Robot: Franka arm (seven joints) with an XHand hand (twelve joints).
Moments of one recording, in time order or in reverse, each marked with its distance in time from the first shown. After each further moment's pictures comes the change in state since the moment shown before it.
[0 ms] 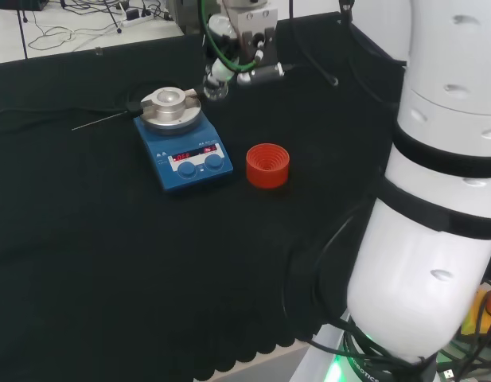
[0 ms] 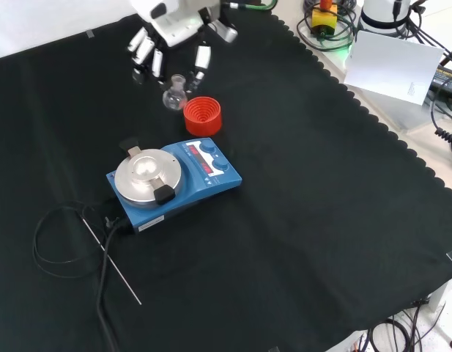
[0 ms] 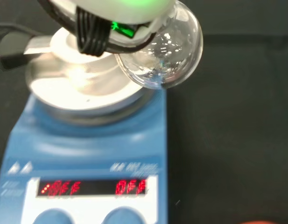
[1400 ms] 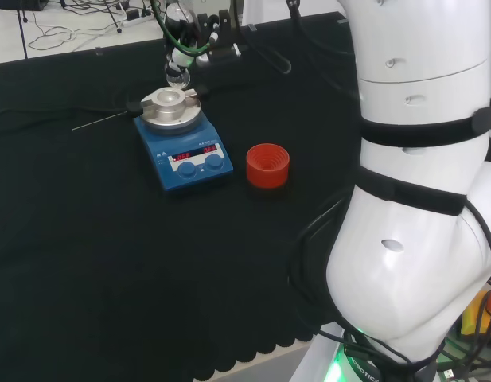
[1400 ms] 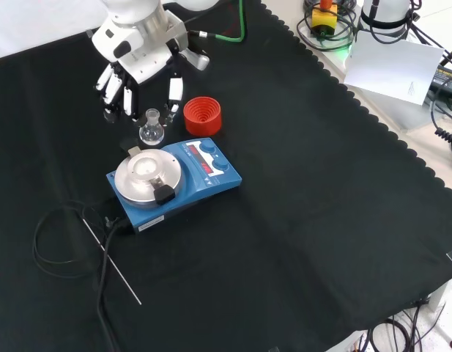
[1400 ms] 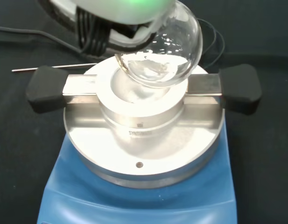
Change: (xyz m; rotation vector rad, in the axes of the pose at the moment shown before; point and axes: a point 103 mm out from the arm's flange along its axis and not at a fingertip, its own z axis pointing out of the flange) arm 0.059 0.084 -0.002 0.058 -0.009 -0.095
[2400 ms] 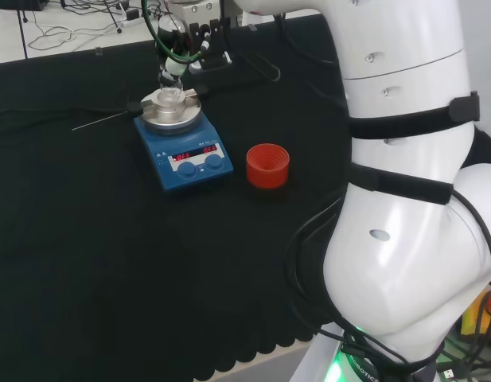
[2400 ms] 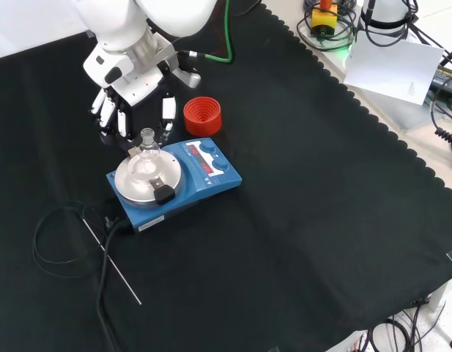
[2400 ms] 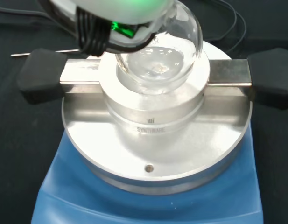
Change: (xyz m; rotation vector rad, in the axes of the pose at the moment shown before) arm 0.005 0.031 0.023 0.039 0.007 -0.028
